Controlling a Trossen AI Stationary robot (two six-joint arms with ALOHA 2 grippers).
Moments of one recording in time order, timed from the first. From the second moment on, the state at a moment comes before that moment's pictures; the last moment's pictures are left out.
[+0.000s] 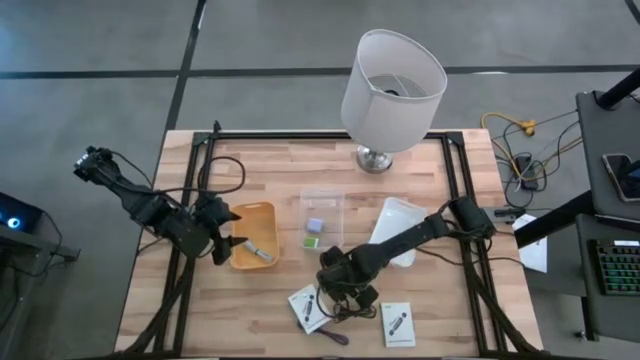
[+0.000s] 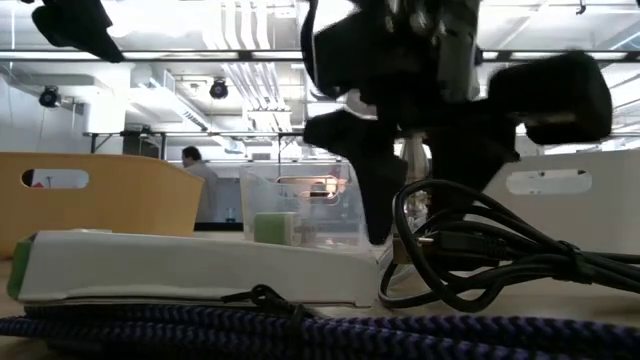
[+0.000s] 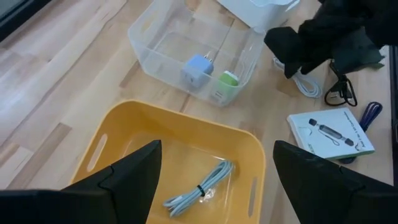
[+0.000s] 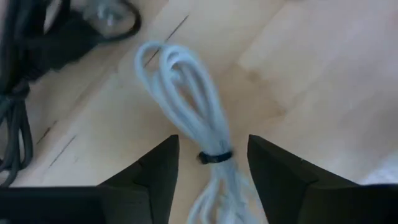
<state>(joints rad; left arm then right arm) -0.60 0.86 0.93 -1.00 -0.56 -0.88 0.37 2.14 1.55 -0.78 -0.01 -0.32</state>
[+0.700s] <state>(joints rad) -0.60 0.83 0.93 -1.01 -0.58 -0.88 0.37 2.12 1.61 -0.88 0.08 -0.18</state>
